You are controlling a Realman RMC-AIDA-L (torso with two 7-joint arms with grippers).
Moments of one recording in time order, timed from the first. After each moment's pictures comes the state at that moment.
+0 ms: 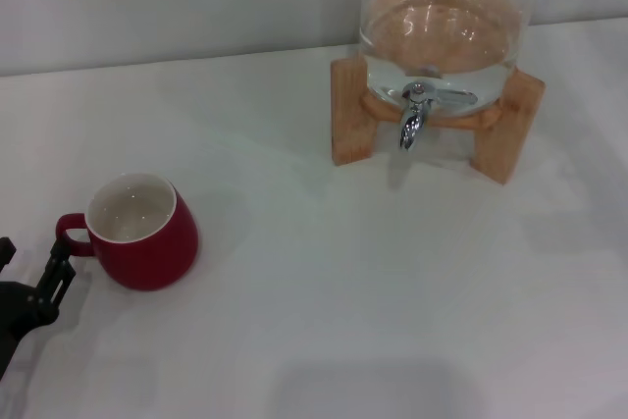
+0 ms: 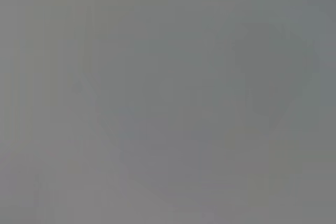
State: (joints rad) left arm -0.11 -2.09 -1.19 -0.41 -0.15 -1.00 2.83; right arm 0.32 1.94 2.30 0.31 -0.45 1.21 -2.61
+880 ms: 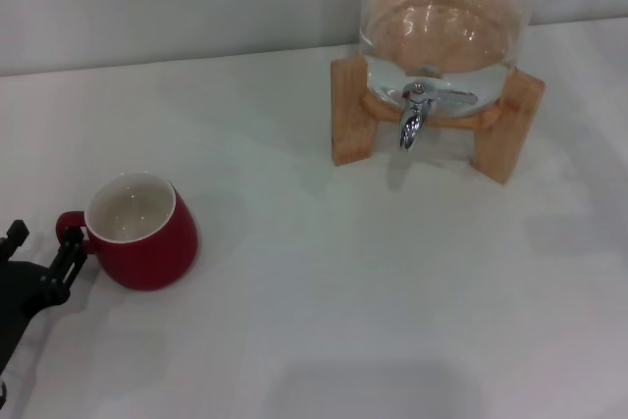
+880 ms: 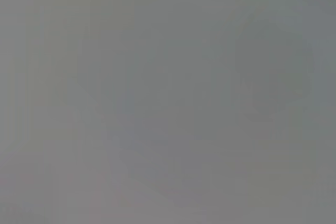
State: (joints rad) left arm -0.17 -2.09 -1.20 -0.41 -0.14 -0.93 2.83; right arm 0.31 1.95 2.30 0.31 -0.45 1.21 -2.61
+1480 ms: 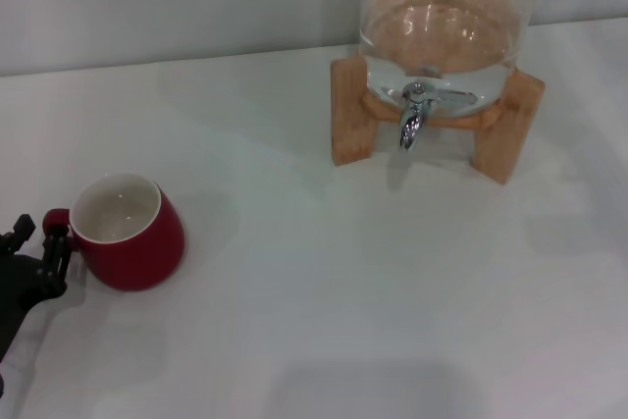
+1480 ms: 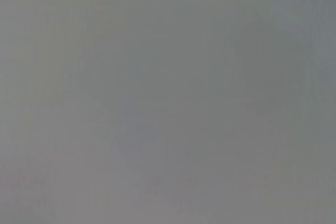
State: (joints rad) left arm -0.18 -2.09 -1.20 -0.41 -0.15 -0.93 2.83; right arm 0.31 1.95 2.30 0.30 -0.45 1.21 -2.61
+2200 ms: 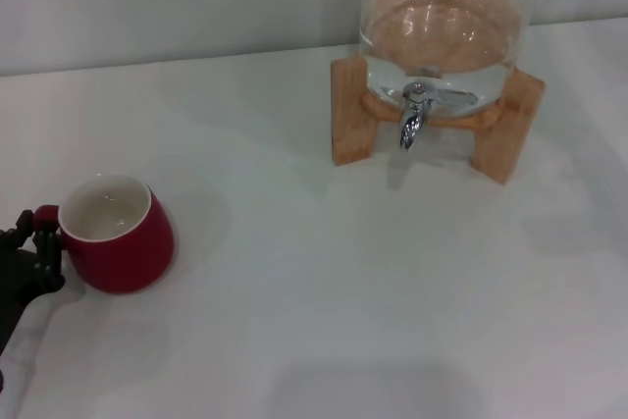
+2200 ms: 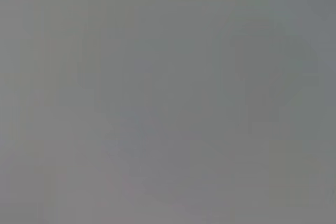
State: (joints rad) left arm -0.19 -2.09 -1.20 -0.41 -0.16 -0.94 2.83; right arm 0.31 1.95 2.30 0.30 -0.45 1.21 -2.61
